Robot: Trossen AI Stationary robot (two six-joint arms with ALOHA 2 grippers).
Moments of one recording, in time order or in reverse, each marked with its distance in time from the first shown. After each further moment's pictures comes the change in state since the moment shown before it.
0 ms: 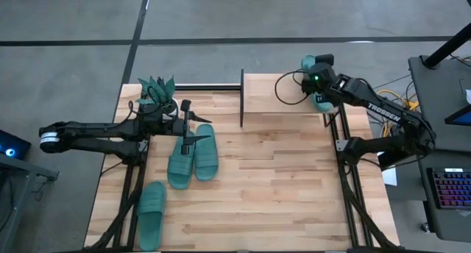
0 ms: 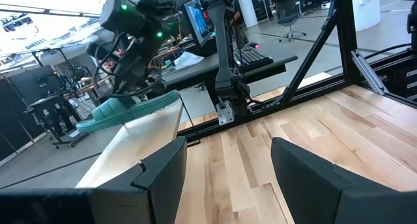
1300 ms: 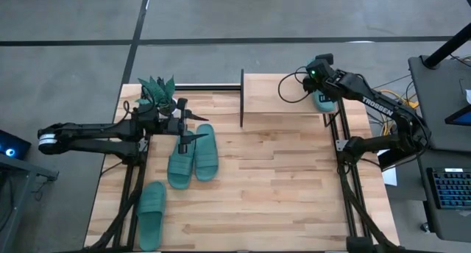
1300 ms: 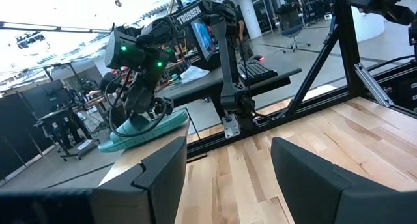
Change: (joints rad) left arm 0.000 -0.049 0.000 0.009 0.000 0.008; right arm -0.099 0.075 0.014 -0.079 -0.027 -0.021
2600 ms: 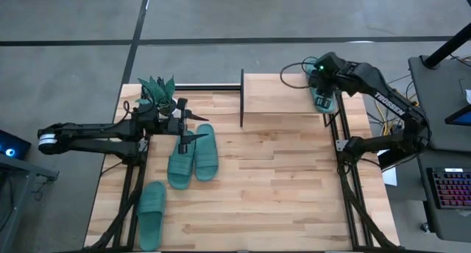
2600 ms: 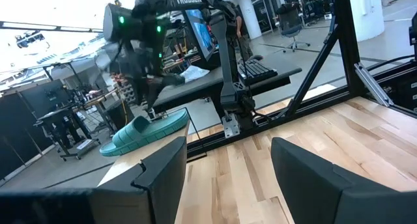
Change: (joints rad) left arm 0.000 0.000 0.000 -0.001 0.000 0.000; right arm 0.036 -0.009 0.278 -0.440 -0.408 0.624
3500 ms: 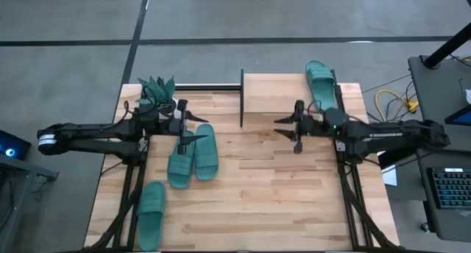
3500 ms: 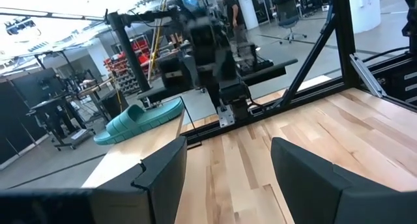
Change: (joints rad) left arm 0.000 -0.015 0.000 -0.061 -0.001 -0.006; right arm 0.585 -0.310 -0.926 1.684 -0.377 0.336
